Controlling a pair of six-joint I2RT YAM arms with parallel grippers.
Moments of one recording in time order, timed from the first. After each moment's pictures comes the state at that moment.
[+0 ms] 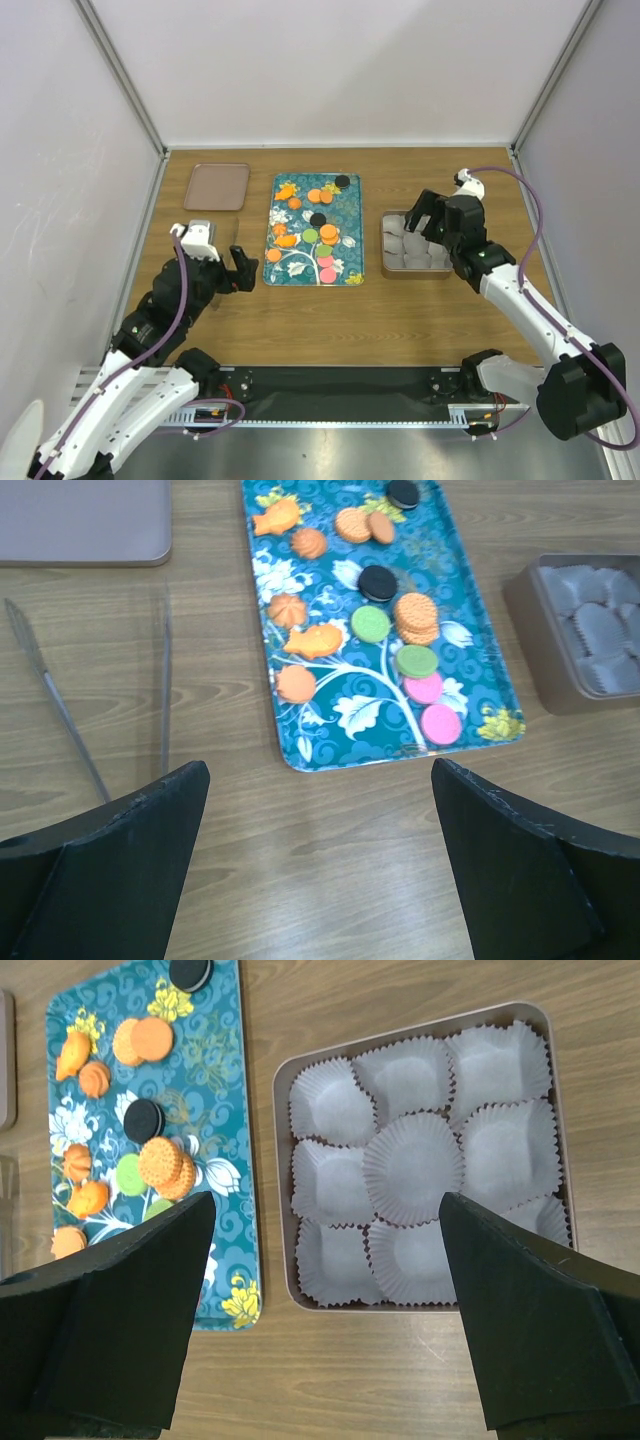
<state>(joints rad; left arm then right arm) -0.56 0.50 0.73 -0.59 -0.27 -0.32 0.34 1.11 0.82 -0.18 0.20 0.52</state>
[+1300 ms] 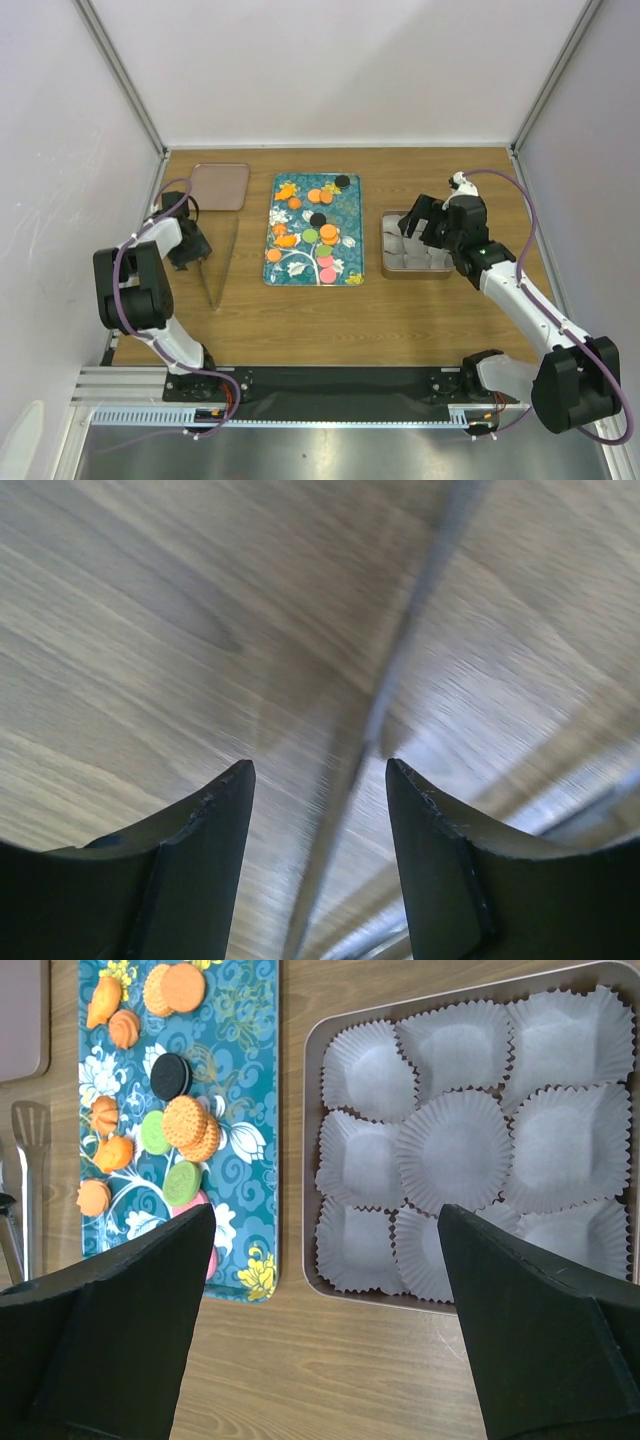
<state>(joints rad) 0.18 1.68 1.01 -0.51 -0.20 -0.39 0.28 1.15 0.80 -0.17 -0.02 0.52</state>
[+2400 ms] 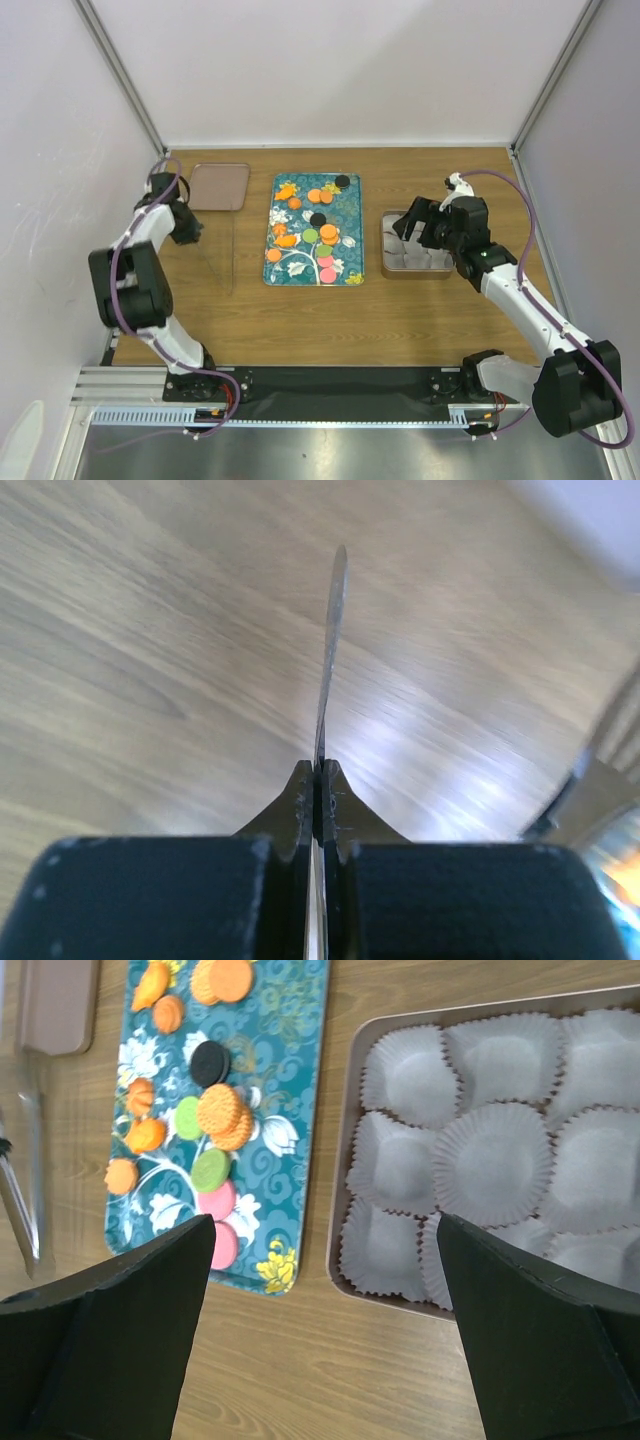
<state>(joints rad) 0.21 1.74 1.17 -0.54 -0.09 -0.38 0.28 1.13 0.78 -0.14 -0.12 0.49</state>
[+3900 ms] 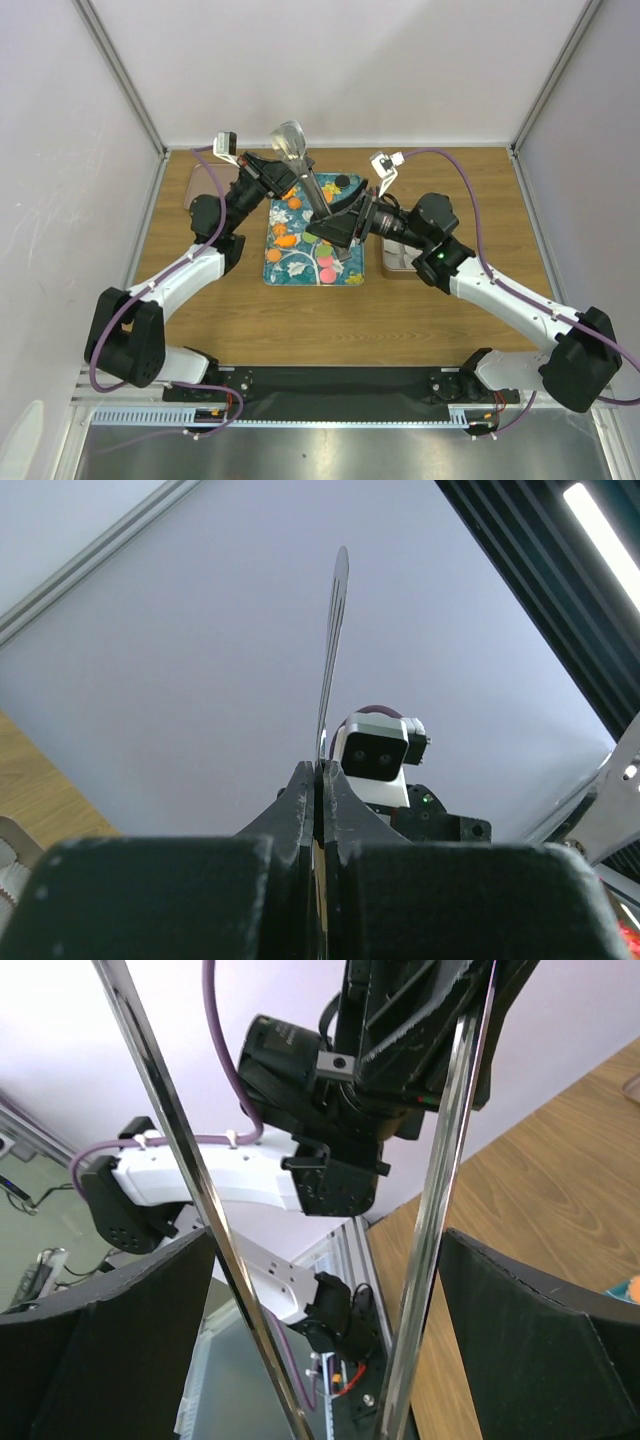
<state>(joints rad) -0.37 1.37 0.84 1.14 0.50 -1.42 0.72 1.25 0.96 0.55 -0.57 0.84</state>
